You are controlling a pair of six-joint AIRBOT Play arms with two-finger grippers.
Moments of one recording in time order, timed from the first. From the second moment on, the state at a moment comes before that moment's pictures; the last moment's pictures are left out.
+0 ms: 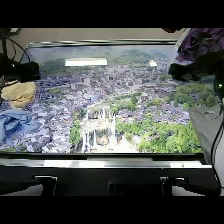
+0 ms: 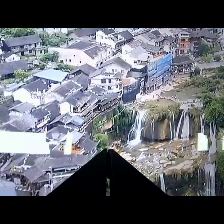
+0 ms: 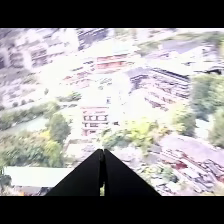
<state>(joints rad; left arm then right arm) -0.01 -1.39 1.82 1.39 -1.50 -1.66 -0.01 -1.44 1.65 1.76 -1.15 -1.52</state>
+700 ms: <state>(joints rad) -0.06 -1.10 1.41 1.43 -1.34 -1.62 0.24 -1.40 1.54 1.72 -1.18 -1.62</state>
